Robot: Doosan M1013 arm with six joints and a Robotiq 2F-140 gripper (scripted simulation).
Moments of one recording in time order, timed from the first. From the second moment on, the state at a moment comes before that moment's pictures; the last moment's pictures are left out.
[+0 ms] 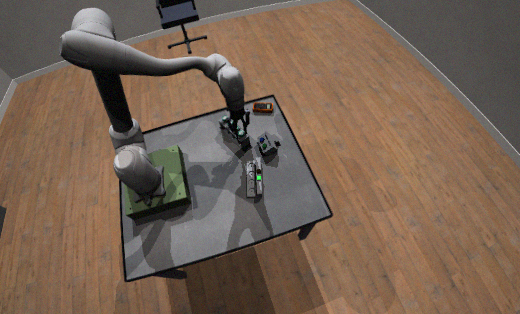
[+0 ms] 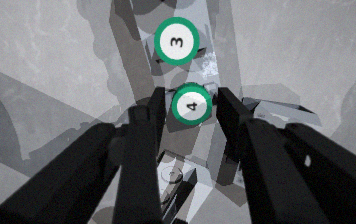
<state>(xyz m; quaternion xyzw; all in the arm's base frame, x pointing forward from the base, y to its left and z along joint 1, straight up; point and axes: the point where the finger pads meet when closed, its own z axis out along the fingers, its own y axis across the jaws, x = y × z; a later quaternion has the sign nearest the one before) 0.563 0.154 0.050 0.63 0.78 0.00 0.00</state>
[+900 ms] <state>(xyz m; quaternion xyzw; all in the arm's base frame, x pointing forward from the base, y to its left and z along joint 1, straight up) 0.563 0.155 0.091 0.63 0.78 0.00 0.00</state>
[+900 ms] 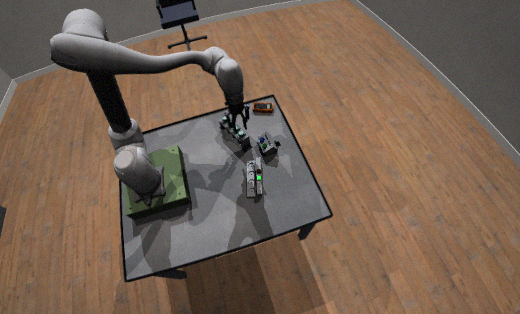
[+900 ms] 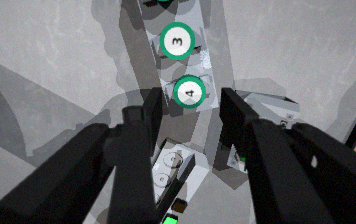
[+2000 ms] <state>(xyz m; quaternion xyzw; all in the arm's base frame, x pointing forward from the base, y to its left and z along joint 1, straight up) 0.674 0.067 0.042 0.68 0.73 0.00 0.00</state>
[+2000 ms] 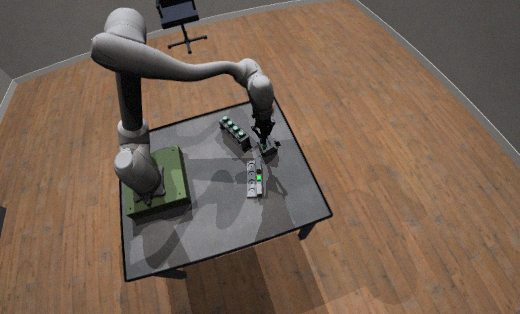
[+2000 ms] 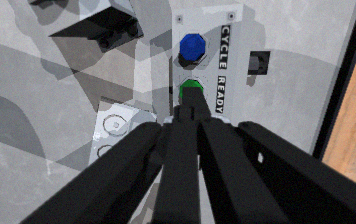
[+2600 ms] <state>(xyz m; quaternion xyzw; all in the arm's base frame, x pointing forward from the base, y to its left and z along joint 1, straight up) 0.674 0.067 0.024 0.68 0.73 0.00 0.00</state>
